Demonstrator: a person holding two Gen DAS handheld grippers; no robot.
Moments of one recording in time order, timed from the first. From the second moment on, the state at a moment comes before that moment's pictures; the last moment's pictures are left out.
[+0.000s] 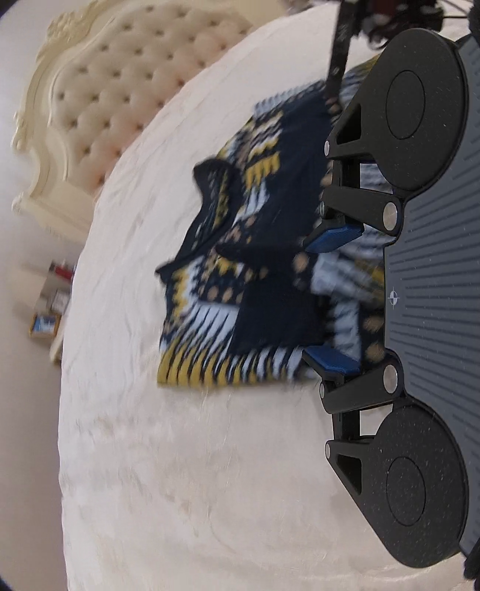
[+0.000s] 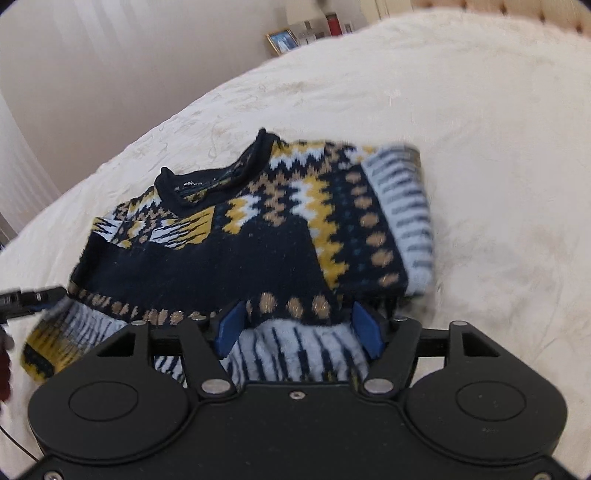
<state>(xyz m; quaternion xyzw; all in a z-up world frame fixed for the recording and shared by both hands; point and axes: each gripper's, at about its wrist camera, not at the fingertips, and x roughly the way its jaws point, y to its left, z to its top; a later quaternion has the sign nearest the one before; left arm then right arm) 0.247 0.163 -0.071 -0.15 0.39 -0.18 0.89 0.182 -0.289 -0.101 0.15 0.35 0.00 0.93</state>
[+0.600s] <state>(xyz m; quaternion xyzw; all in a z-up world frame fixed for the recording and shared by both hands) 0.238 0.155 -0.082 -0.14 0.38 -0.21 0.89 0.172 -0.228 -0.085 -0.02 0.33 0.11 0.94</state>
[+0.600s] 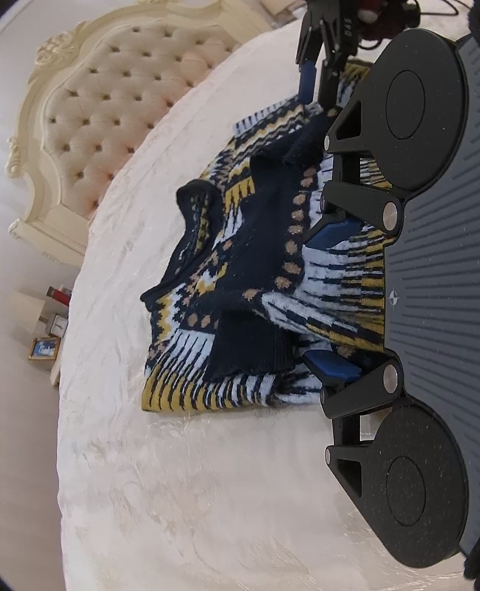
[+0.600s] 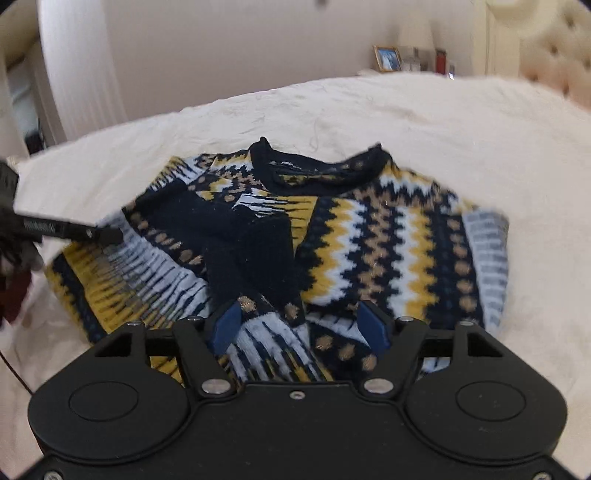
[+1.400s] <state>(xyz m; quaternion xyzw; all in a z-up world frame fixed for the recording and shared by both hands) 0.239 0.125 -0.074 -0.04 0.36 -0.19 0.91 0.176 -0.183 -0.086 -0.14 0.33 0.10 0.93</state>
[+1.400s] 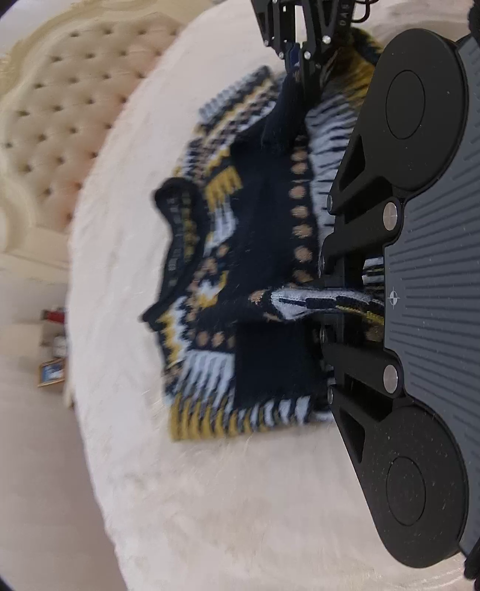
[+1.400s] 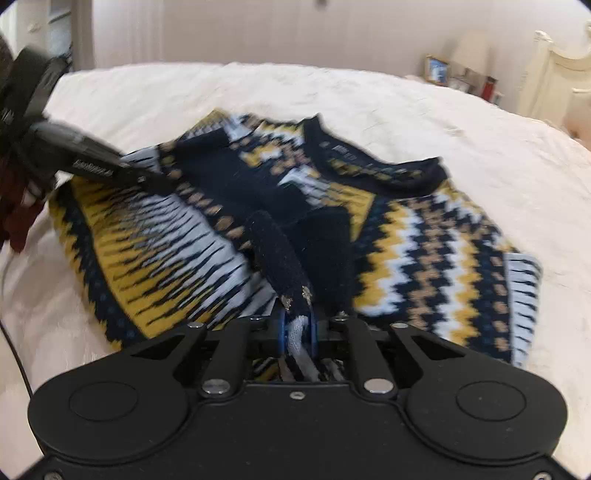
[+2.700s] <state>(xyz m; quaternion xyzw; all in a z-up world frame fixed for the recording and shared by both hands) 0.359 0.106 -0.072 0.04 0.38 -0.11 0.92 0.305 -0.273 -0.081 -0.05 0.33 -0.11 0.94</state>
